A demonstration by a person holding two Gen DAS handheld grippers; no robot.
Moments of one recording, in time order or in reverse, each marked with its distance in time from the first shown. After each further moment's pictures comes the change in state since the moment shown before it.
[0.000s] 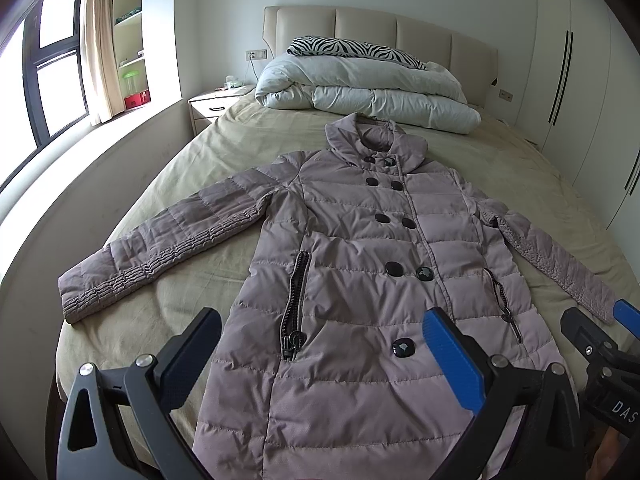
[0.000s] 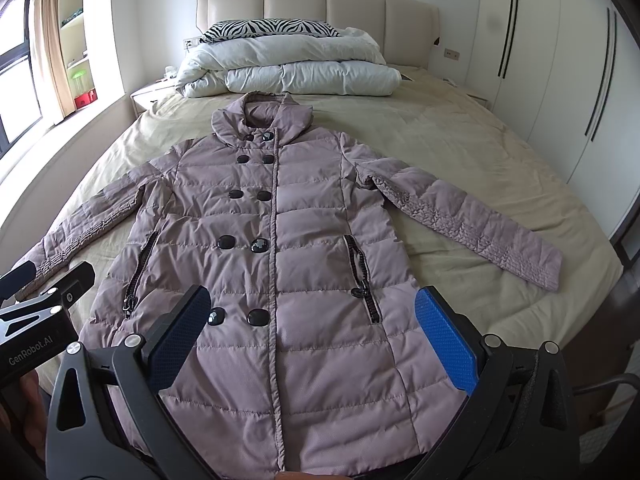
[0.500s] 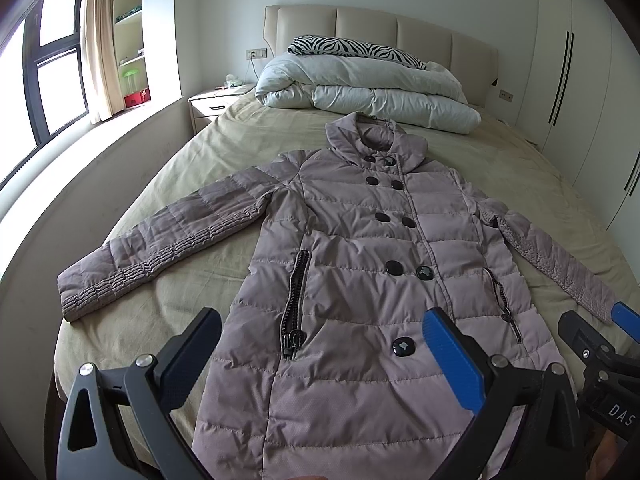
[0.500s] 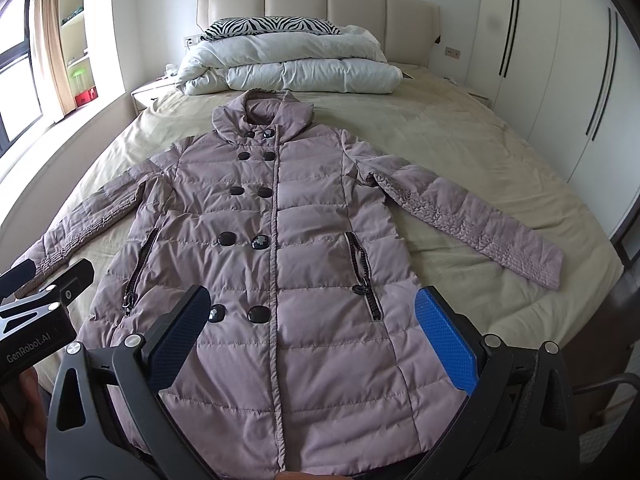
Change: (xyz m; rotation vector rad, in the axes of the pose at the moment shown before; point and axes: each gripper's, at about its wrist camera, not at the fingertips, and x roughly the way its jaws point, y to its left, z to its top) left arm 0.000 0.000 0.000 -0.001 0.002 -0.002; right arm 0.001 0.001 -0.001 0.000 0.003 0.001
